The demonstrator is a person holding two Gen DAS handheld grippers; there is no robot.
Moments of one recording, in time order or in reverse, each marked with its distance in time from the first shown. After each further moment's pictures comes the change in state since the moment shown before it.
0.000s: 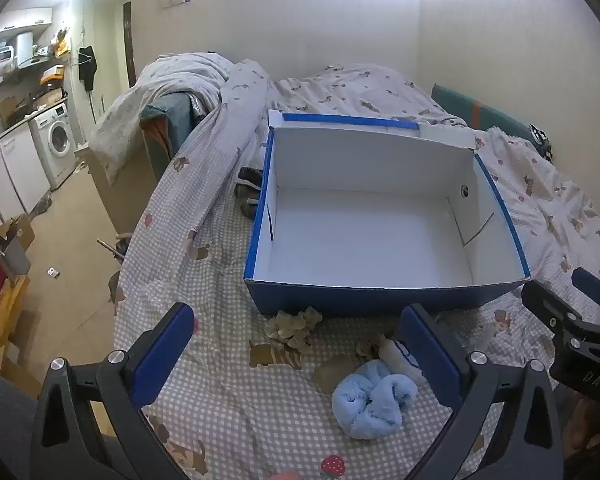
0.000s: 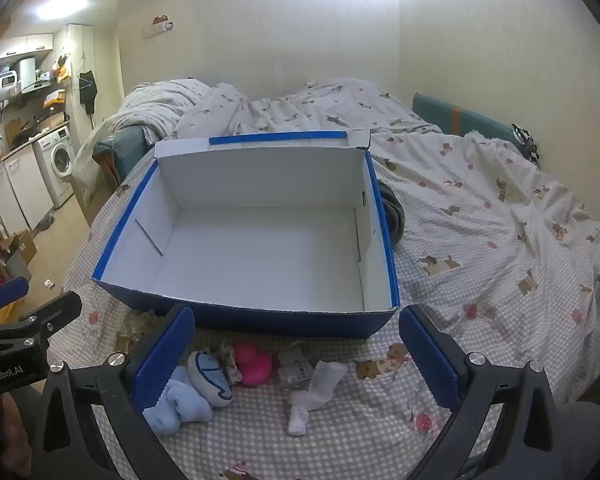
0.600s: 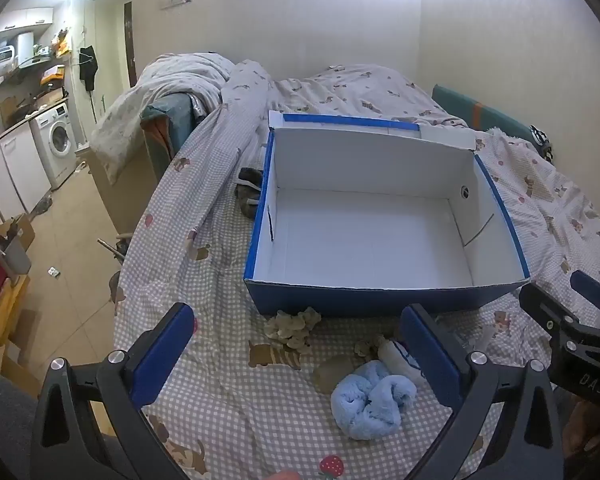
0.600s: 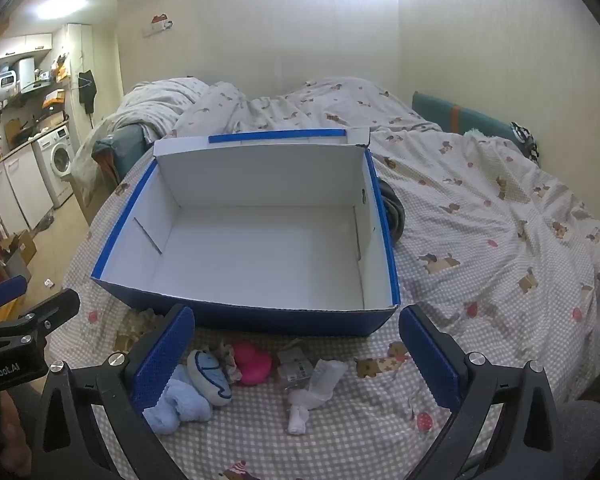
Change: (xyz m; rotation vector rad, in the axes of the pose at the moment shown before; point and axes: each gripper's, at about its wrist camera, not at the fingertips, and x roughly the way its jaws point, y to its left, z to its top) left arm -0.001 -0.003 0.000 0.010 -0.006 0.003; right arm 0.001 -0.001 0.000 0.003 0.003 0.005
